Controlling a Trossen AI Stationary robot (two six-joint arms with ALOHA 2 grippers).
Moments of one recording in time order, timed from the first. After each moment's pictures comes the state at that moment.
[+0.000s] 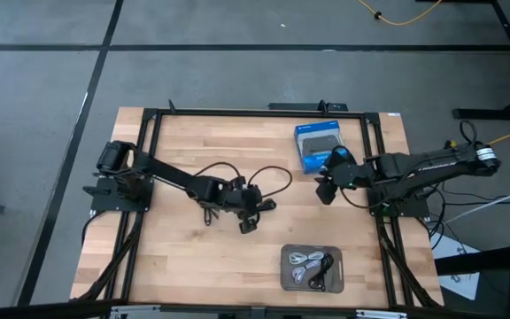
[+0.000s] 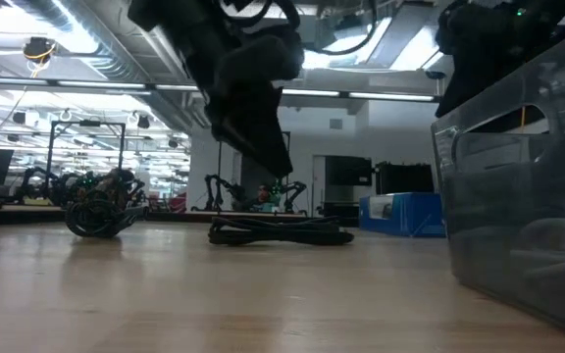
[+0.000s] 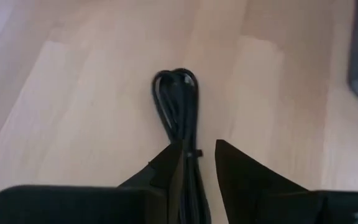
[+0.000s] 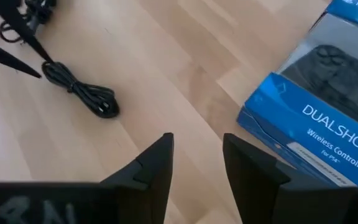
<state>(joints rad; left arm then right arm) -0.18 1.79 1.15 -0.27 -0.25 -0.38 0.14 1.00 0.77 -0.71 0.38 0.72</state>
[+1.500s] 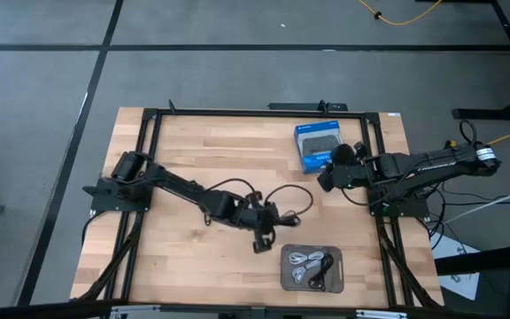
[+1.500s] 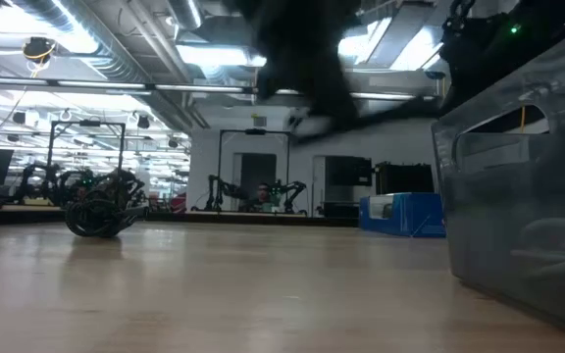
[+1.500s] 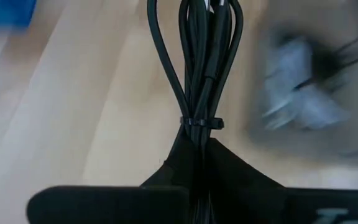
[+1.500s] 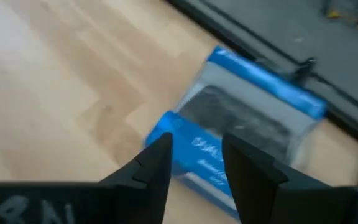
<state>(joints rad) -0.31 1.94 1.51 -0.40 -0.26 -0.43 0.14 1.00 0.77 -0.83 0.76 0.73</state>
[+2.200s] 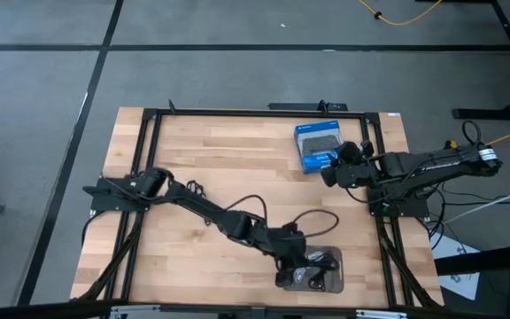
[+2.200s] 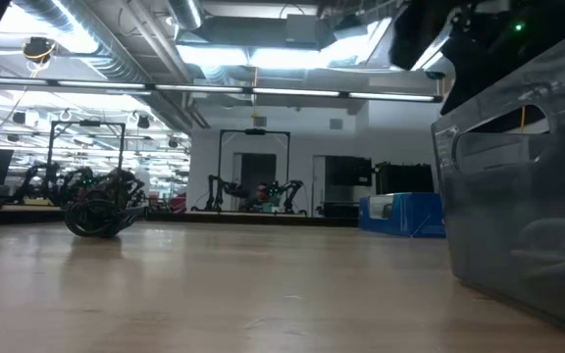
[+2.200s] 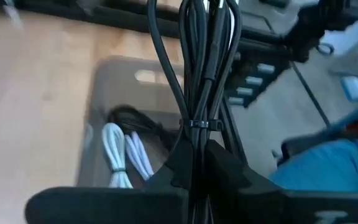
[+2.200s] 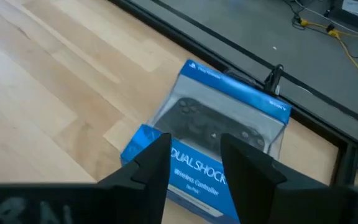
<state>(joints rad) -0.36 2.20 1.77 -0.04 -0.02 -0.39 0.14 0.96 0.77 -0.87 0.84 0.78</state>
